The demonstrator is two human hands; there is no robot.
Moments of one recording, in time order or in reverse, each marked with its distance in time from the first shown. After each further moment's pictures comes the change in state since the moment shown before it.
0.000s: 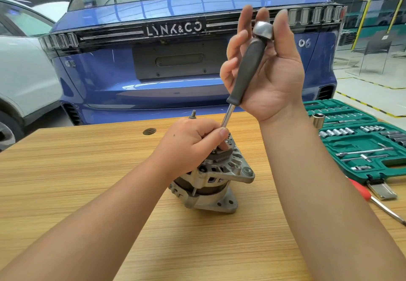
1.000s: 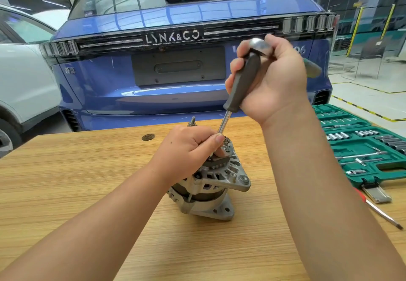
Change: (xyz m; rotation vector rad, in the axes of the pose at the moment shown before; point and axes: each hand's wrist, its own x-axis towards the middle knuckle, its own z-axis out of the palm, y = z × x) left_hand -0.001 0.002 0.000 -0.046 0.009 -0.015; right_hand -0.003 -0.008 0.020 -0.274 0.411 -0.047
